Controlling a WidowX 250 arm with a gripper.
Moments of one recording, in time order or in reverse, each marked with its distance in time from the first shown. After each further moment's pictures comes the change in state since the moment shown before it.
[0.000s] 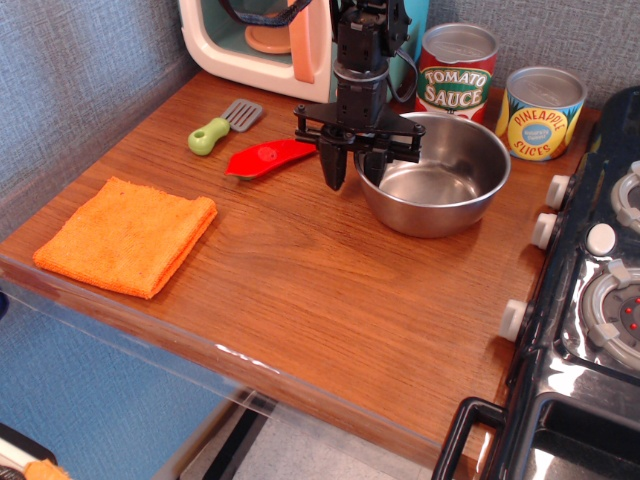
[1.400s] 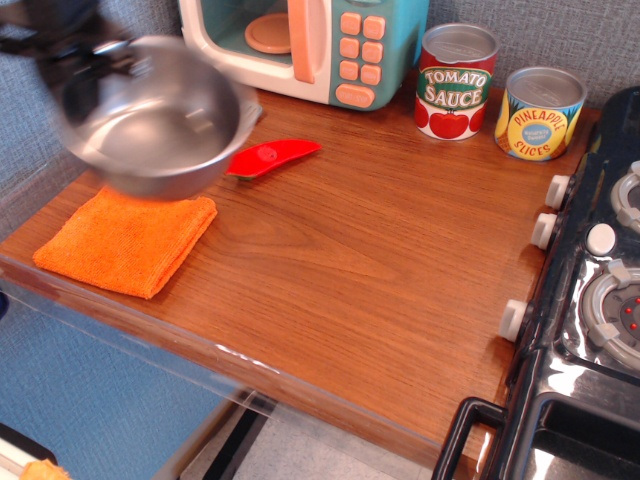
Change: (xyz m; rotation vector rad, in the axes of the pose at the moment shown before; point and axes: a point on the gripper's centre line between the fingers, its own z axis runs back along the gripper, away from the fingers) arm -0.104 0.194 0.100 0.095 -0.063 0.081
